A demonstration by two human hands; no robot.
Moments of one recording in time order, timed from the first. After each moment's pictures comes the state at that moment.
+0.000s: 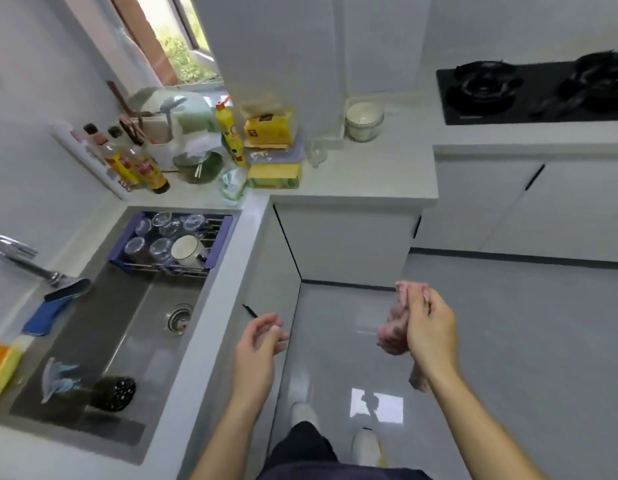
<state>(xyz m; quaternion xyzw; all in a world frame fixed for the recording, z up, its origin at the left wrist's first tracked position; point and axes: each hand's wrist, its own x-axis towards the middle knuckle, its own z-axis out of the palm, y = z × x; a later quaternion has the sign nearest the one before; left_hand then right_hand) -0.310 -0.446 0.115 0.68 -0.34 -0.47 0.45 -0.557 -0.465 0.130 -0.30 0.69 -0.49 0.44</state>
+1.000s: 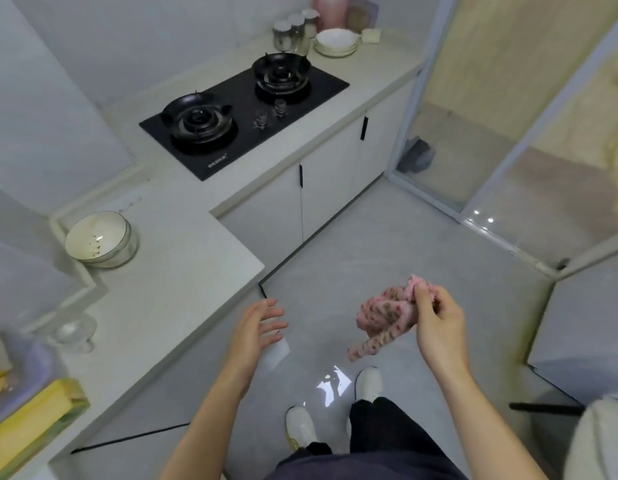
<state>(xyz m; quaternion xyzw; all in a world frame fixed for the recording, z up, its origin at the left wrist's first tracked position) -0.553 -0.798 0.101 0.45 -0.54 -0.71 0.07 -0.705 -0.566 0.131 0.03 0.82 -0.56 0.11</state>
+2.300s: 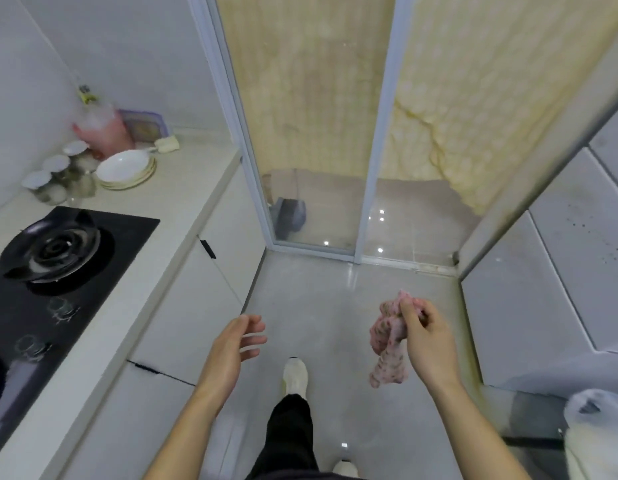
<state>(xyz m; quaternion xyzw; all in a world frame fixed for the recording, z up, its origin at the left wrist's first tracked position) -1.092 -0.781 0.110 0.25 -0.71 -0.65 -0.09 -1.100 -0.478 0.130 0.21 0.77 -0.60 -0.04</state>
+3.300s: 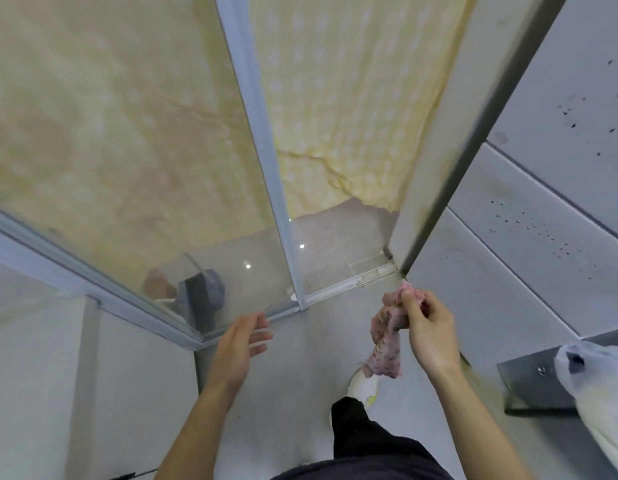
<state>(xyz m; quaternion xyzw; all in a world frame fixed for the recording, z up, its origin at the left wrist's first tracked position) -1.538 -0.668 0.090 0.07 -0.75 -0.60 -0.26 -1.393 -0.415 0.120 0.44 0.67 -0.57 -0.18</state>
